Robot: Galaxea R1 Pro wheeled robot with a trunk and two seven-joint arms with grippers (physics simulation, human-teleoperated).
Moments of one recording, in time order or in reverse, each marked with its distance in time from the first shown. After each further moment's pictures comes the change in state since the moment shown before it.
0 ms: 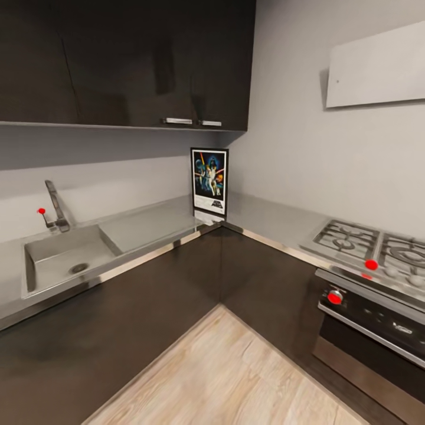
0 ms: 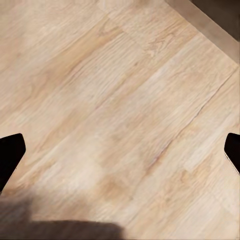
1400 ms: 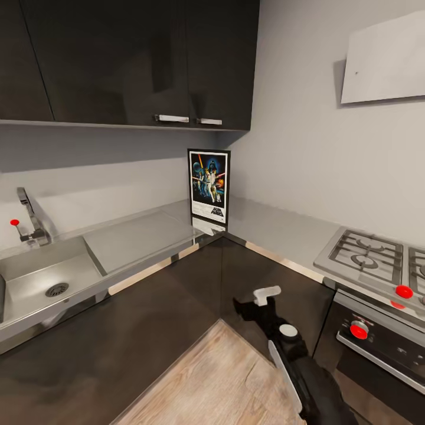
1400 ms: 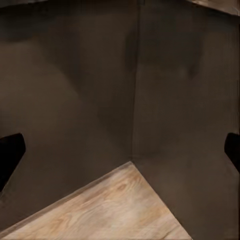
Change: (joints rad) left arm 0.000 0.037 0.082 0.242 0.103 -0.009 -0.094; right arm -0.310 0.103 0.195 -0.760 -0.015 0.505 0.017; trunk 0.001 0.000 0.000
